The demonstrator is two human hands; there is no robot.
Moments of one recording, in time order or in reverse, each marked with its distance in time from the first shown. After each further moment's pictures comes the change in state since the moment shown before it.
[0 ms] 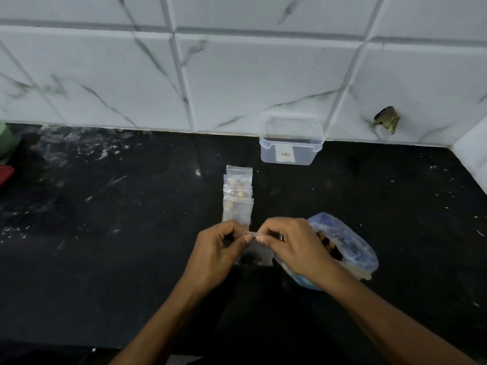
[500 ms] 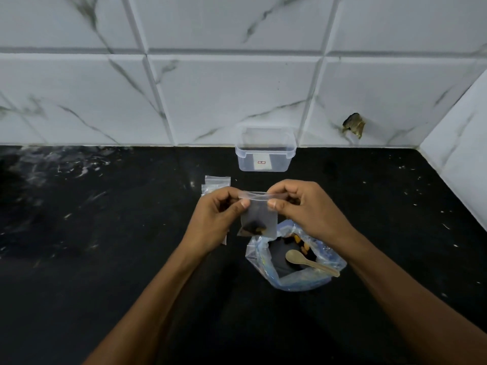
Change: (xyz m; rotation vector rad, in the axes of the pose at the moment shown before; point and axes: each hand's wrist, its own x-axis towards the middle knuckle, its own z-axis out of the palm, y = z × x) left_hand 0.049 0.062 0.025 -0.149 -0.020 0.097; right_hand -0.007 -0.001 -0.089 0.116 0.173 0.043
